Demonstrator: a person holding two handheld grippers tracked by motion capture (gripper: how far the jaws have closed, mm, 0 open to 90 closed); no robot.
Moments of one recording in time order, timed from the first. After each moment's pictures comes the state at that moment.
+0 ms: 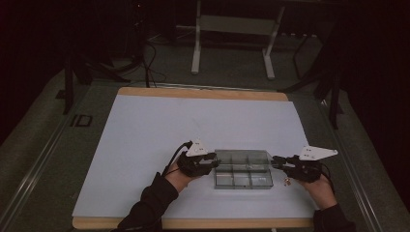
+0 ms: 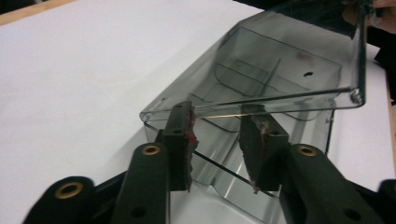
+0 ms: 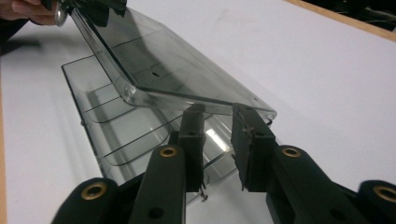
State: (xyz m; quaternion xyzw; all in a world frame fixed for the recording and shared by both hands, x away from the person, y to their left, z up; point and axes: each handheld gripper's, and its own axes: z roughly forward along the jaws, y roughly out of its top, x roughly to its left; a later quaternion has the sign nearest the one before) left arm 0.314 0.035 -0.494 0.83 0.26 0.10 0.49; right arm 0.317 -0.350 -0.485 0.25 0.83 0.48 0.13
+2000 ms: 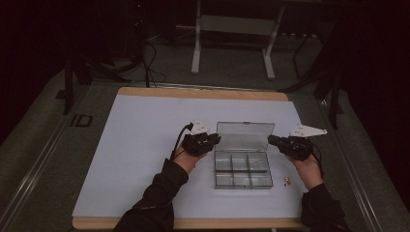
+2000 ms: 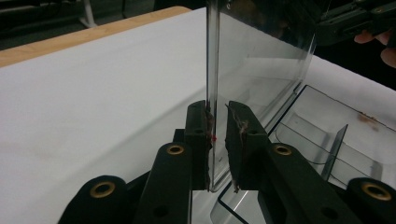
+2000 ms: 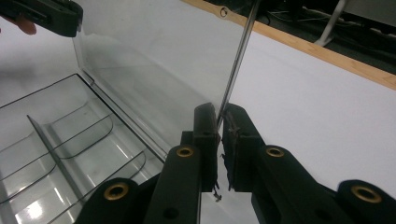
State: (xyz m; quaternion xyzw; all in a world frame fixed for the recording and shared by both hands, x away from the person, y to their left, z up) left arm 0.368 0.025 -0.486 0.78 0.34 0.14 0.50; right arm 0.371 -0.328 -0.468 0.32 0.81 0.45 0.19
